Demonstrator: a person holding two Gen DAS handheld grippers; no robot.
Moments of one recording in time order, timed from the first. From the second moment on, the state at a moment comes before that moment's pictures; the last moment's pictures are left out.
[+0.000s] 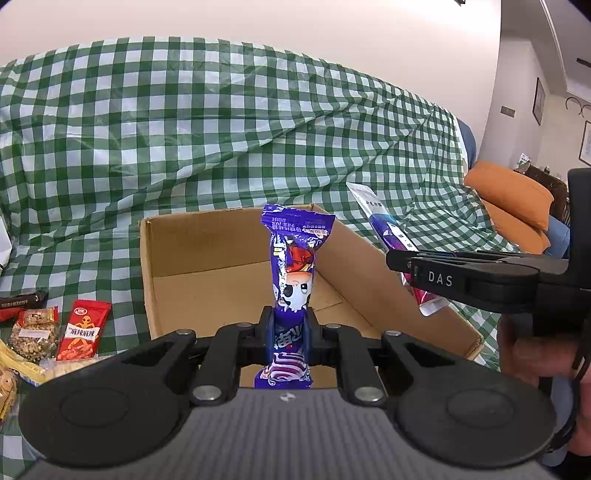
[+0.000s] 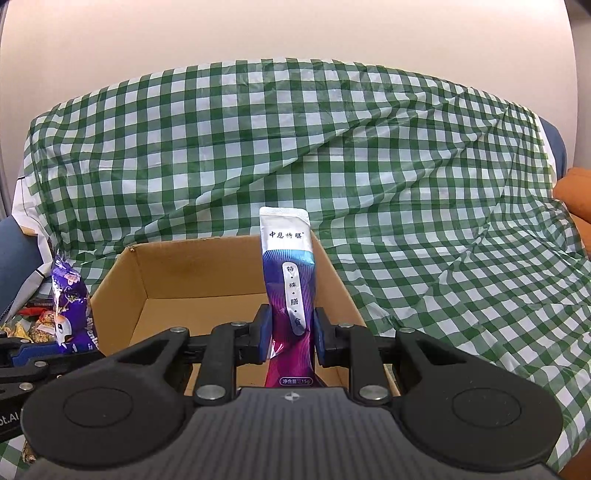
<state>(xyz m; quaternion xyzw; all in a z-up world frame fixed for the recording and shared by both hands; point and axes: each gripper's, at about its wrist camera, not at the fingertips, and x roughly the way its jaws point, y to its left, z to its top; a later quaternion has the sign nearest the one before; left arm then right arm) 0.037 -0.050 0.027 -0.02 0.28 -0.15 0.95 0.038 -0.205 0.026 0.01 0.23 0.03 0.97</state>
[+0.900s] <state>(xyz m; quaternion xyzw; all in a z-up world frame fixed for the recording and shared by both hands) 0.035 -0.027 0.036 -0.05 0.27 -0.14 0.95 0.043 -0.200 0.023 -0.02 0.24 0.02 0.97</state>
